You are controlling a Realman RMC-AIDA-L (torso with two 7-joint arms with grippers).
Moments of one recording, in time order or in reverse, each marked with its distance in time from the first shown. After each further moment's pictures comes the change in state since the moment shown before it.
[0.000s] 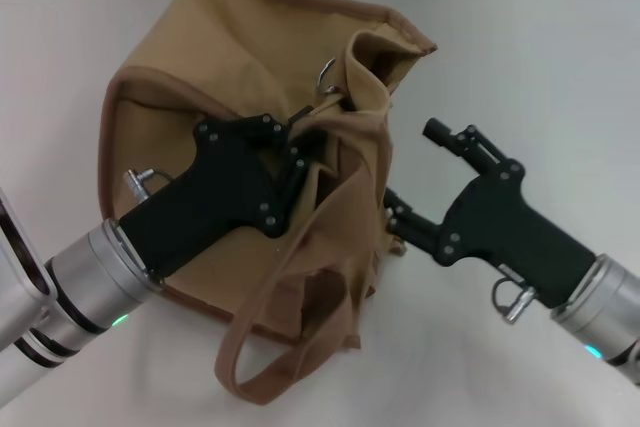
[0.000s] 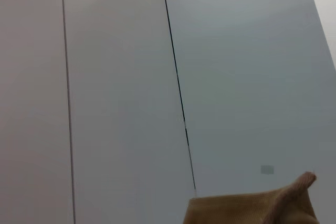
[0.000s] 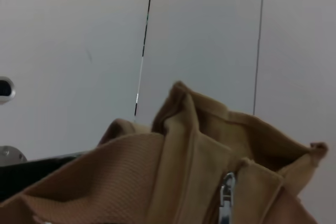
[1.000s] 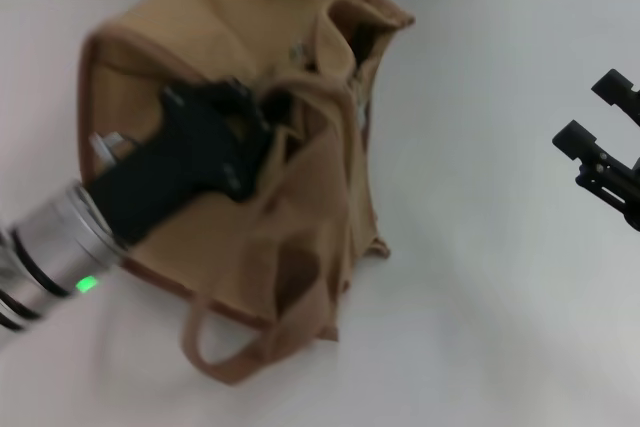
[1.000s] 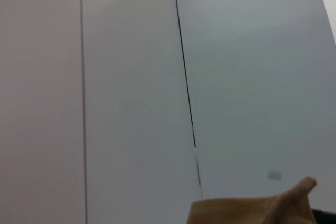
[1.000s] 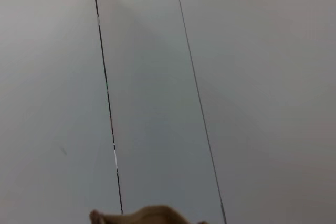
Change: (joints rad) left arm 0.004 0.001 -0.016 0.172 -0.003 0.024 -0.208; right arm -0.088 -0.011 0.055 -0.458 0.027 -0.371 0.697
